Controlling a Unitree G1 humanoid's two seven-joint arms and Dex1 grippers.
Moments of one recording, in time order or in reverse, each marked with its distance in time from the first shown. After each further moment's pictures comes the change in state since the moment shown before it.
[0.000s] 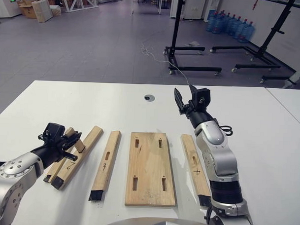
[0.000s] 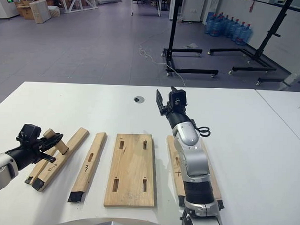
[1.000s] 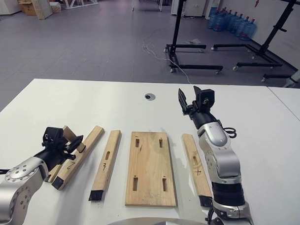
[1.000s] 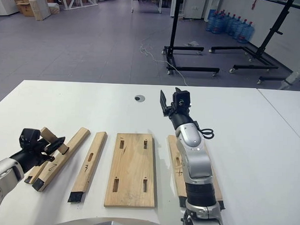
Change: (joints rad) left arm -0.037 -0.157 0.059 -0.012 0.006 0.039 0.054; right arm 0.007 -0.006 -0.028 -0.025 0.000 0.008 -0.016
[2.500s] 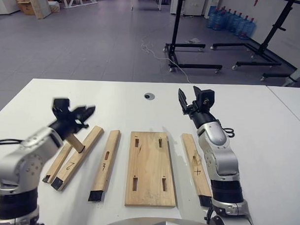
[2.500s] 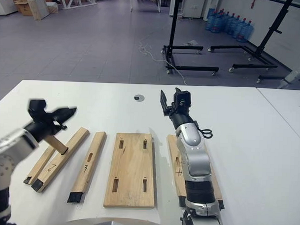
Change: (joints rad) left arm -0.239 -0.083 -0.086 0.174 -0.121 0.088 0.131; right arm -0.014 0.010 -0.013 0.074 0.021 -0.066 0.025
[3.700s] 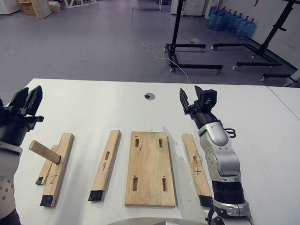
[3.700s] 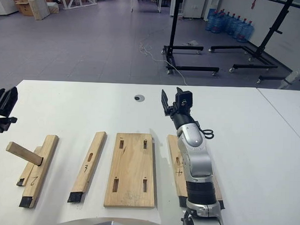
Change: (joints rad) left arm 0.094 -0.055 0.429 -0.200 -0.146 -0.294 -0.071; right arm 0.009 -0.010 0.001 -0.016 0.017 -0.006 0.007
